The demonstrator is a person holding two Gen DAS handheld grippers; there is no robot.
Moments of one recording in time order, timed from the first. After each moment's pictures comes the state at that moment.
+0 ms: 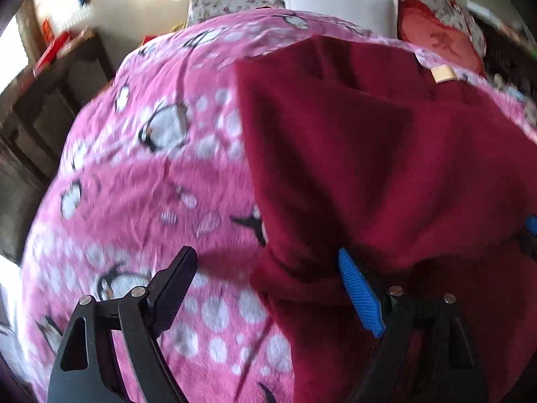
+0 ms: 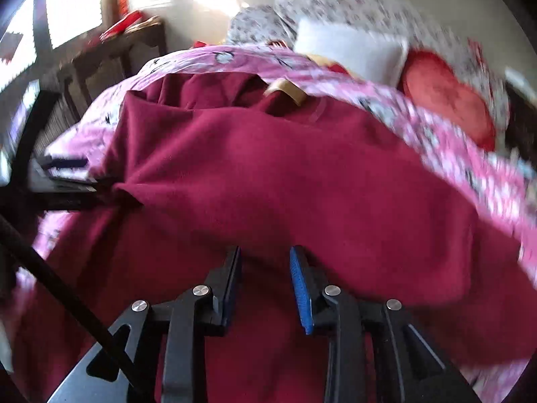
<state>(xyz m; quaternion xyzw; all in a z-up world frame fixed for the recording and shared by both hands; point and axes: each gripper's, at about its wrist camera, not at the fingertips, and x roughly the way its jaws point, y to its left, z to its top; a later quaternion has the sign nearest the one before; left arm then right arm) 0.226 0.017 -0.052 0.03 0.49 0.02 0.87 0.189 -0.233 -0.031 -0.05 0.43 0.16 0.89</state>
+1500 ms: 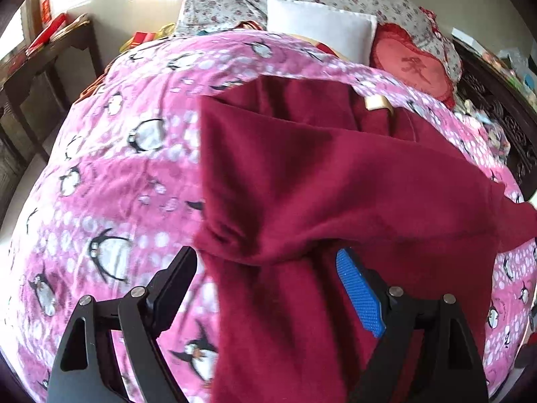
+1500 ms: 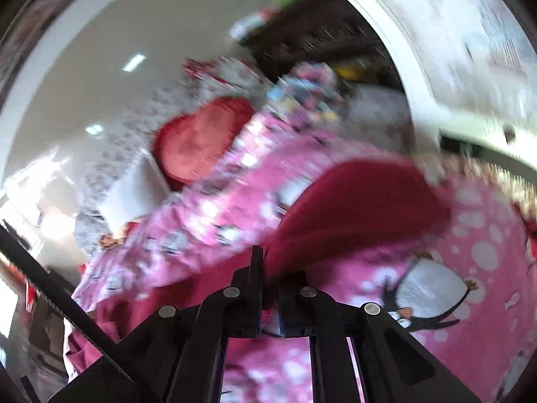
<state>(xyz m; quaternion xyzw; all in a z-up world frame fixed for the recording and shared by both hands) 0.186 -0.003 -0.001 -0.03 0.48 -0.03 0.88 0.095 -0.567 0.019 0.32 0.25 -0.15 0.90</state>
